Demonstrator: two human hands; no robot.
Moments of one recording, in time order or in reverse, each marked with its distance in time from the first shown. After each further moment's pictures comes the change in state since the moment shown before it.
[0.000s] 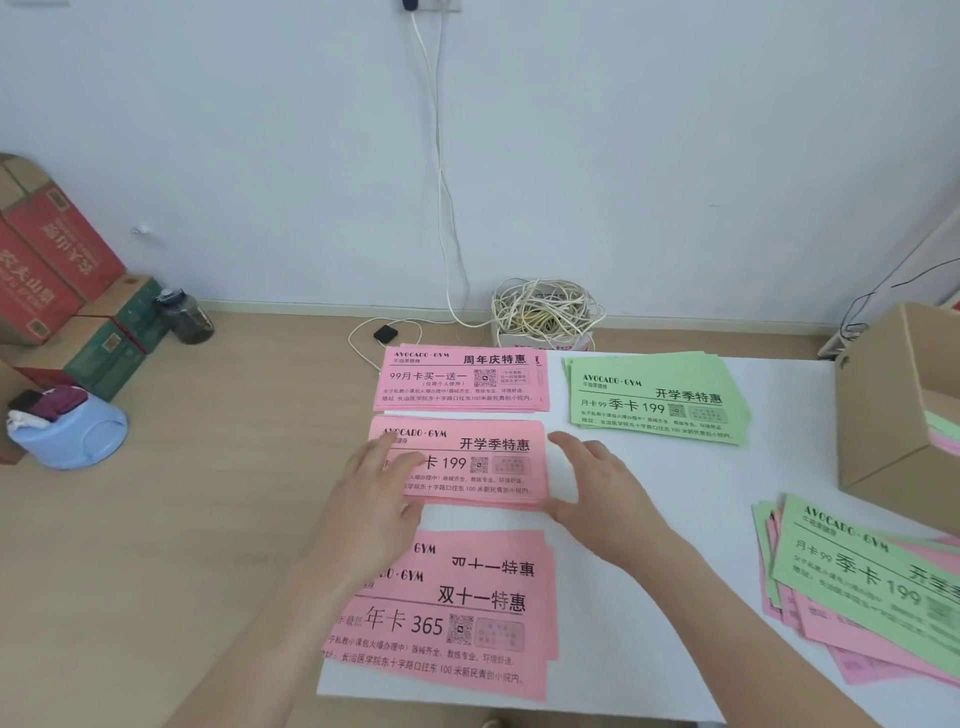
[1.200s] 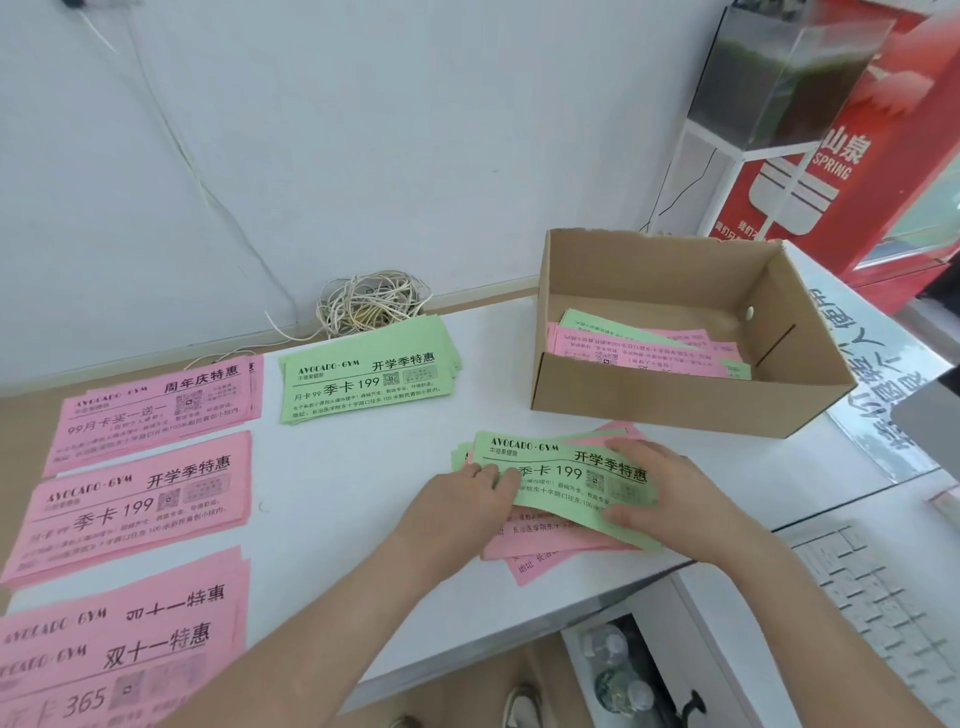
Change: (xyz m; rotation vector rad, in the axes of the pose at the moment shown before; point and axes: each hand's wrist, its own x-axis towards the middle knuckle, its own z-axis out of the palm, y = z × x) left_hand 0.006 0.334 0.132 0.432 -0.191 0.812; right_hand -0.175 0.291 -0.113 0.166 0.073 0.392
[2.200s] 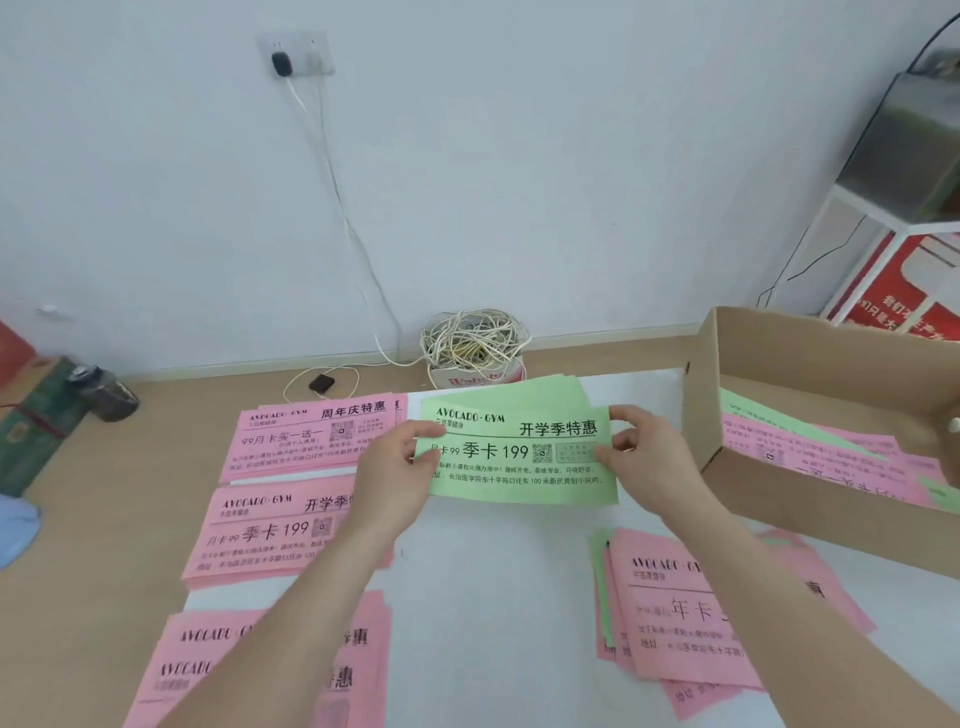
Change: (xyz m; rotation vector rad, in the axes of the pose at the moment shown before) left_hand -0.066 -0.176 -0.020 -1.077 0.564 -0.898; right_hand 0.110 -0.174 0.027 0.421 0.141 -0.082
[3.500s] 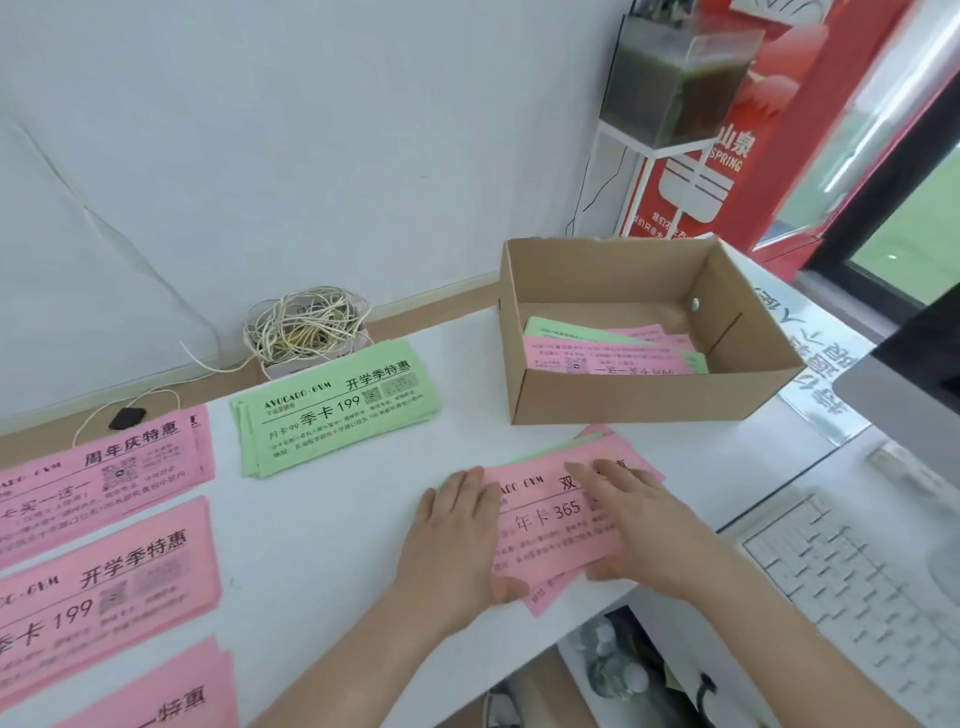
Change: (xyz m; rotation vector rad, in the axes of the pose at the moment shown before) left_hand -0.104 0.032 0.139 0.943 -0.729 0.660; right_hand -0.128 0.115 -0.074 -0.730 -0.160 0.048
